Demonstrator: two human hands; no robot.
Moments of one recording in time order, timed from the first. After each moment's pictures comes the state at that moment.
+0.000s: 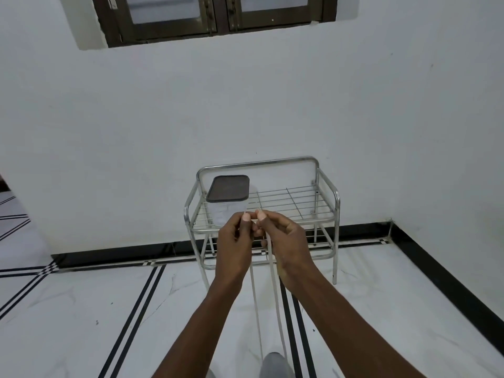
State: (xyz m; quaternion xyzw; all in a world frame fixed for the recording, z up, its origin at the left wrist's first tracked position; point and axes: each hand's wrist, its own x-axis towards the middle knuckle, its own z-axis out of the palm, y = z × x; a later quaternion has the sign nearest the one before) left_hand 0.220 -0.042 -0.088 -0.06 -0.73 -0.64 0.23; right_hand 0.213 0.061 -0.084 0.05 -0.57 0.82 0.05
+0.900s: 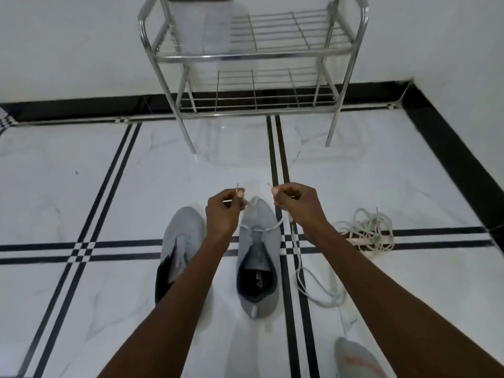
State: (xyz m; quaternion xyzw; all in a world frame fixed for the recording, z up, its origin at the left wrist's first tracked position) left_hand 0.298 -0.055 -0.363 0.17 -0.77 -0.62 0.04; right_hand 0.277 0.130 -0.349 -0.07 -0.77 0.63 -0.06
